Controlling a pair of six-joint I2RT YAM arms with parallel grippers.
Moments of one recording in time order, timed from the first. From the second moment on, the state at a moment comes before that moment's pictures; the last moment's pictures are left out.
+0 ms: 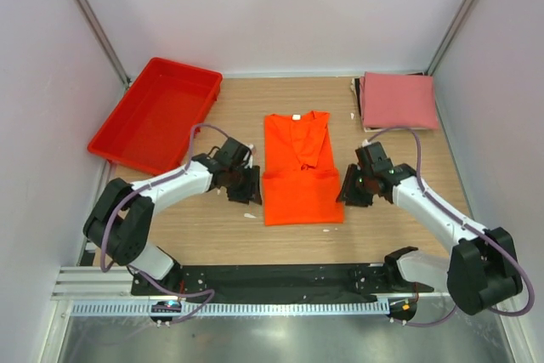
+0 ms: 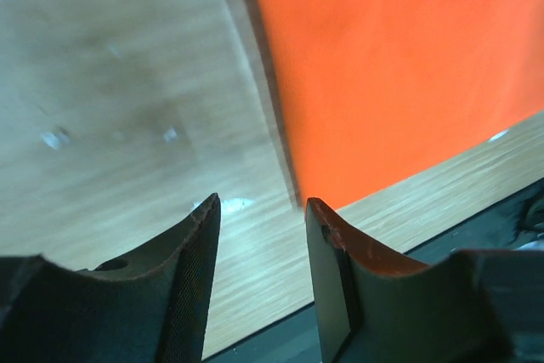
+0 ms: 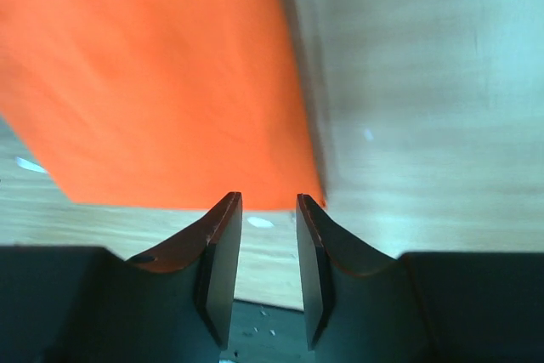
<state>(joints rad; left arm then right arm) -0.65 1.53 0.86 -0.46 0.22 -0.55 0.35 1.13 0.63 -0.64 -0.13 0.69</state>
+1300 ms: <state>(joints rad) -0.50 1.87 1.16 -0.29 0.48 -0.27 0.12 1.75 1.07 -0.49 -0.58 0.06</state>
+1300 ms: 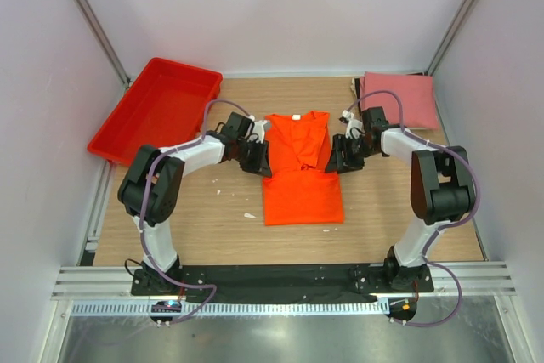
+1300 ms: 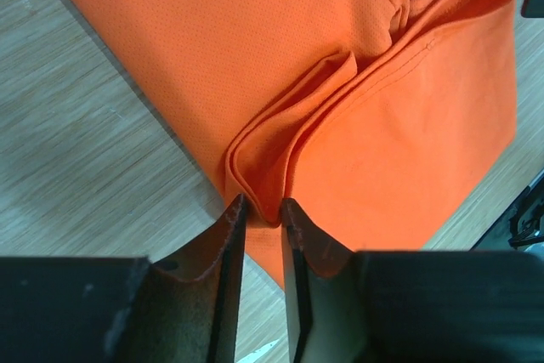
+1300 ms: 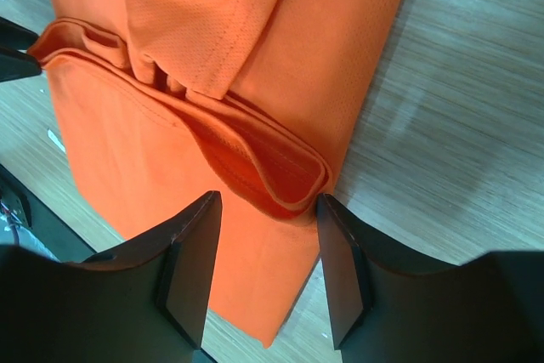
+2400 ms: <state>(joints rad) -0.51 1.72 1.19 -0.29 0.40 -0.25 0.15 1.57 1.07 -0.48 -0.52 0.09</state>
